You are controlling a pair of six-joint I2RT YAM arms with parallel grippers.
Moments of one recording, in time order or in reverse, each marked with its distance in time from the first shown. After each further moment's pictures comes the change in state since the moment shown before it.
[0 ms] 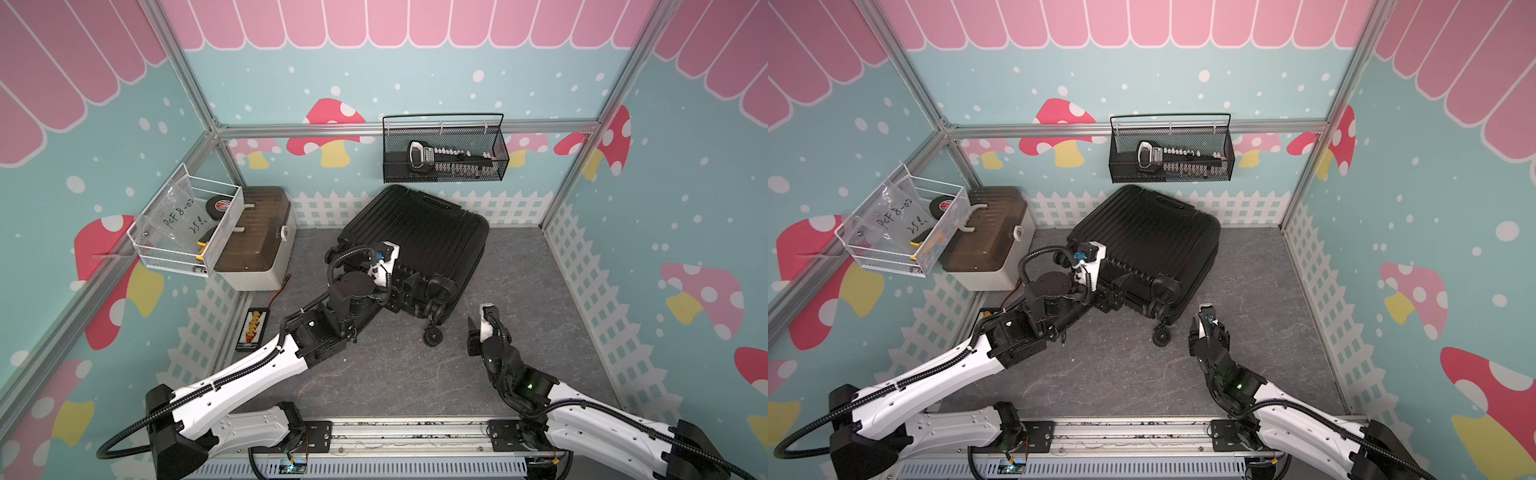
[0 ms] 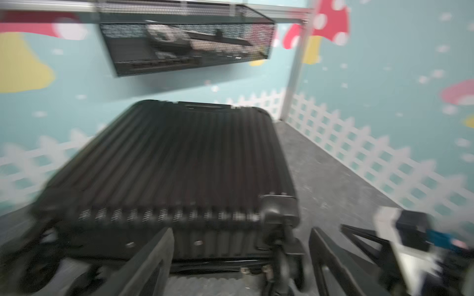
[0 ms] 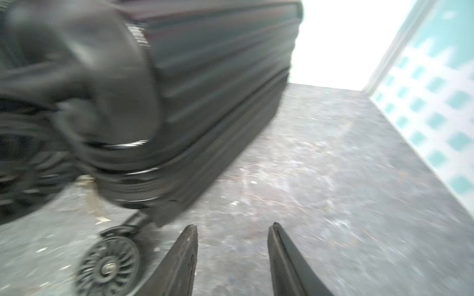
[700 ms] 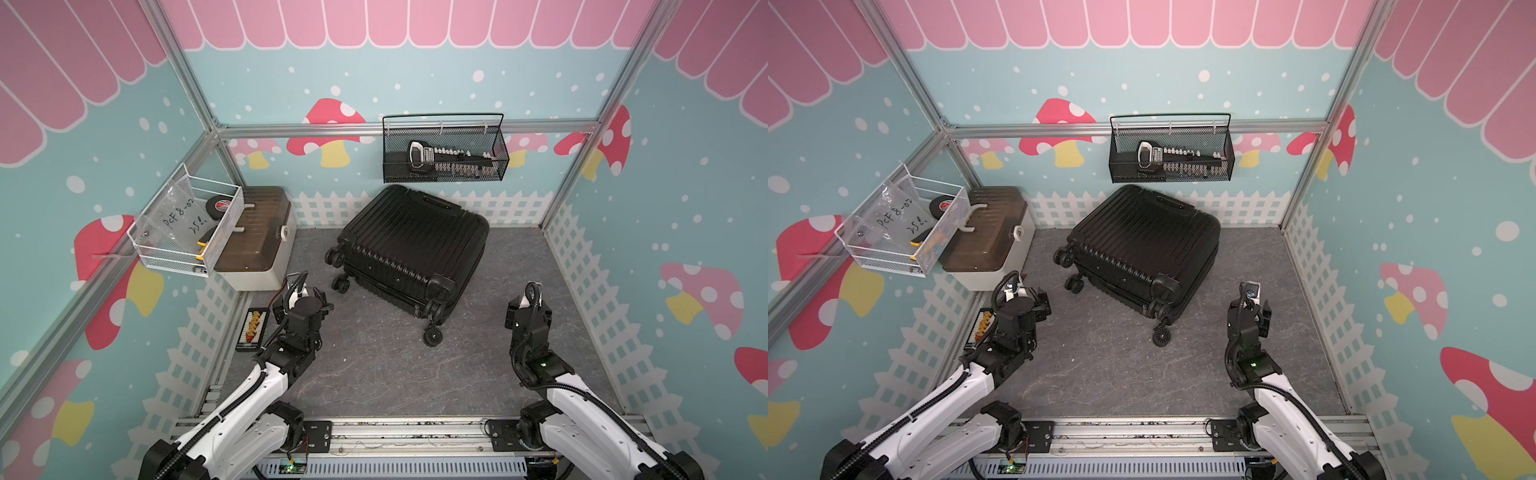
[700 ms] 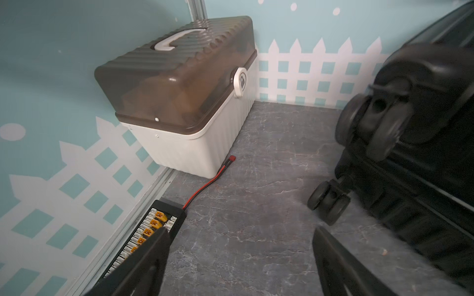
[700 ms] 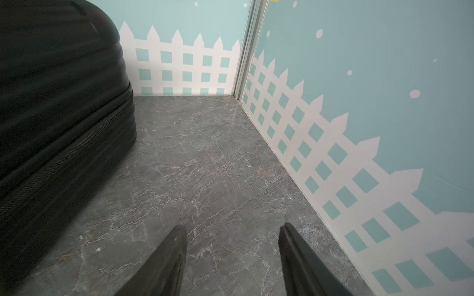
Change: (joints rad) left arm 0.534 -0.221 -0.606 0.187 -0.296 -0.010; right arm -0.556 0.079 0.085 0.094 -0.064 -0.229
